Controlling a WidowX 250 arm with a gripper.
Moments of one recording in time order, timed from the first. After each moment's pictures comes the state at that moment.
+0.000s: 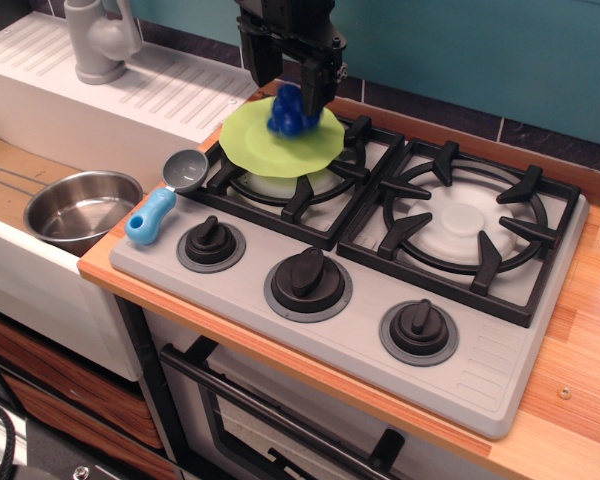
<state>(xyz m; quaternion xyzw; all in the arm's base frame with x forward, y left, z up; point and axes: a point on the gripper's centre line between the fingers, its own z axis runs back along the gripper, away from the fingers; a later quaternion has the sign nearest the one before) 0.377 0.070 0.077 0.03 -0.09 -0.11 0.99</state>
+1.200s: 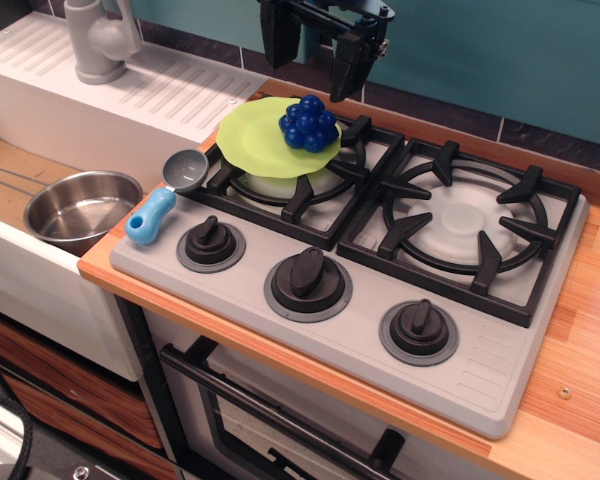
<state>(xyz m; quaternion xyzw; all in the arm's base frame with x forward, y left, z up) 0.355 0.037 0.114 0.06 -0.01 -0.08 1.00</state>
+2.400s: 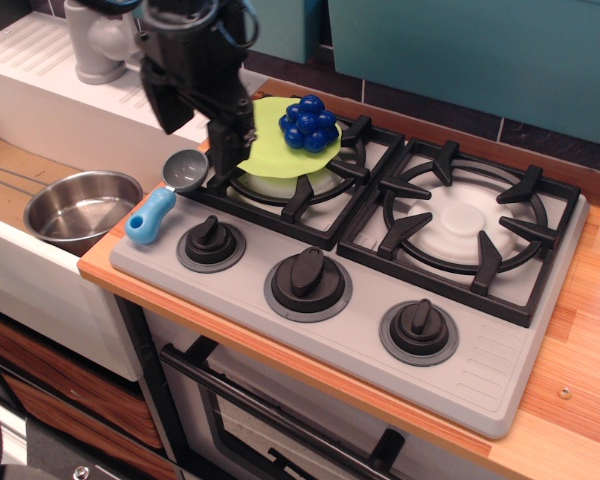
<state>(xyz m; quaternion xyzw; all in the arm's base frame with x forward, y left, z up) 0.287 0.089 0.082 0.07 -0.11 -0.11 0.99</state>
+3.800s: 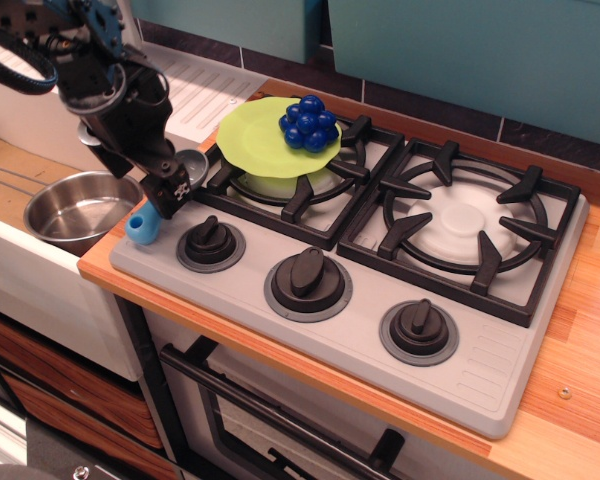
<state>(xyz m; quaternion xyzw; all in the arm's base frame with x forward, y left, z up) 0.262 0.133 0.043 0.07 -0.17 -0.10 0.98</state>
